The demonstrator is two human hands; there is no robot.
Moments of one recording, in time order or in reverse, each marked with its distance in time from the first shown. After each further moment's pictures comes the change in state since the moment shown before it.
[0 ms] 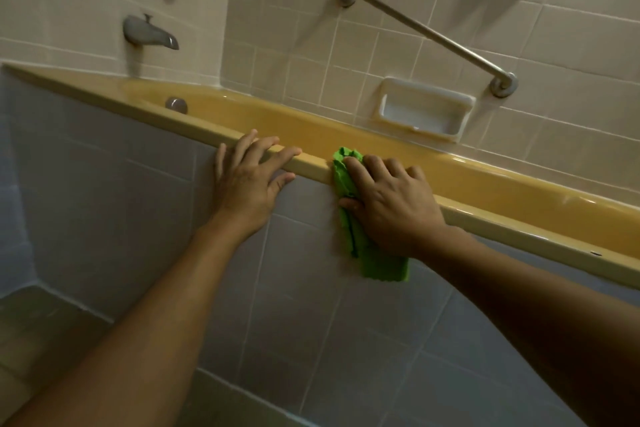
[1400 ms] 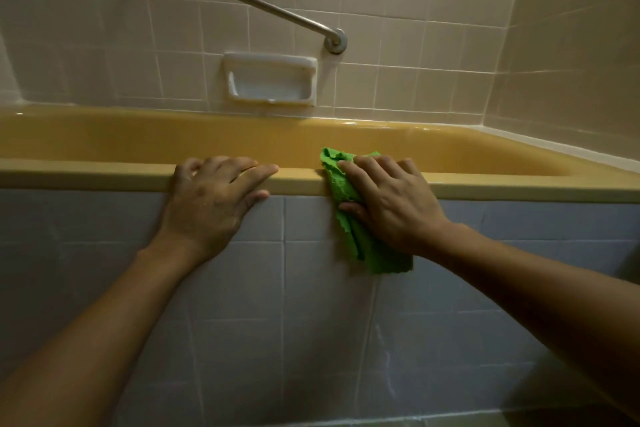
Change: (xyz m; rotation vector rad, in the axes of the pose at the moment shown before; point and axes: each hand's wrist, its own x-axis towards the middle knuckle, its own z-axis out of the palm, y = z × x) left_hand 0.000 0.200 0.066 0.053 -0.057 0.571; right_hand -0.196 0.183 0.013 -0.060 0.051 0.180
